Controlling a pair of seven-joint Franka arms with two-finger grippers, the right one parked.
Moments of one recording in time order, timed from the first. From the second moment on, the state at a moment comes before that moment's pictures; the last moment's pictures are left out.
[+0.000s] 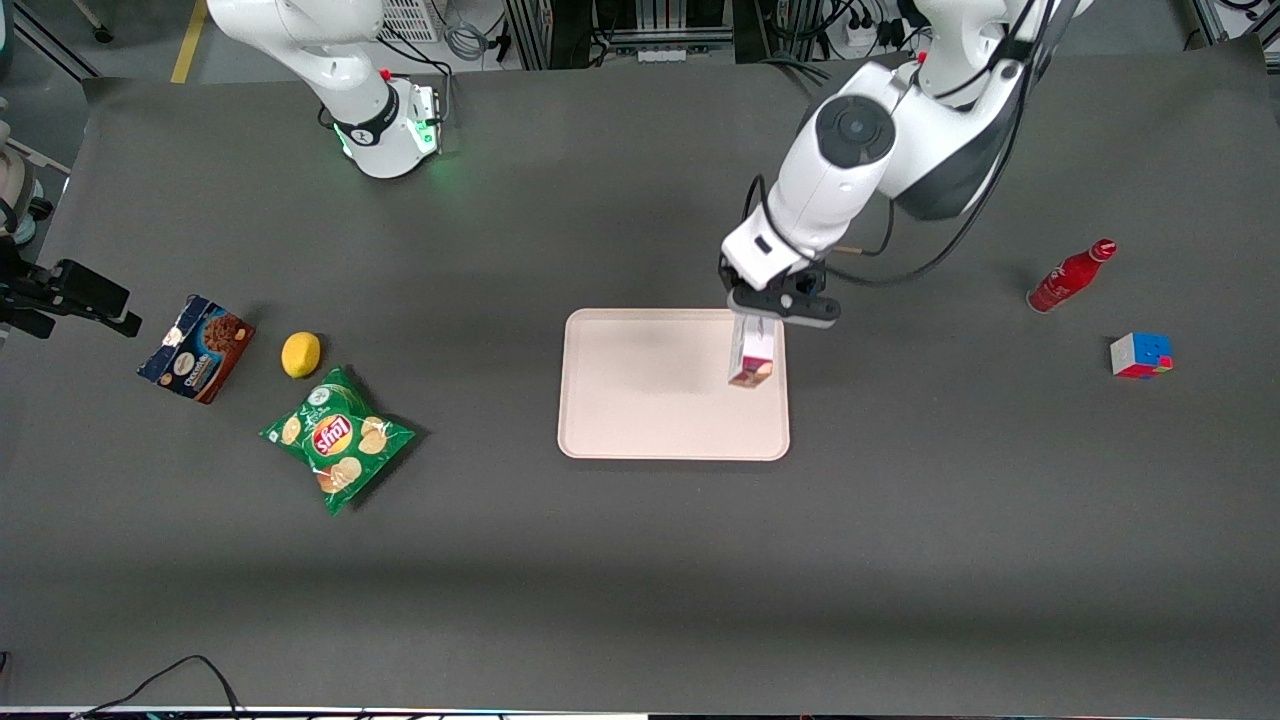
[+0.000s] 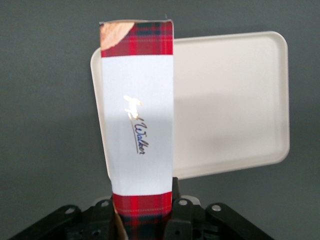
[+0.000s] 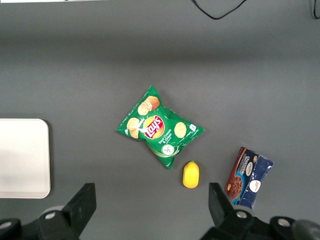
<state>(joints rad) -0.09 0.15 -0.57 -2.02 -0.03 2.23 -0.52</state>
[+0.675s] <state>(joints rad) -0.10 0.38 -0.55 -2.01 0.14 2.40 -0.75</state>
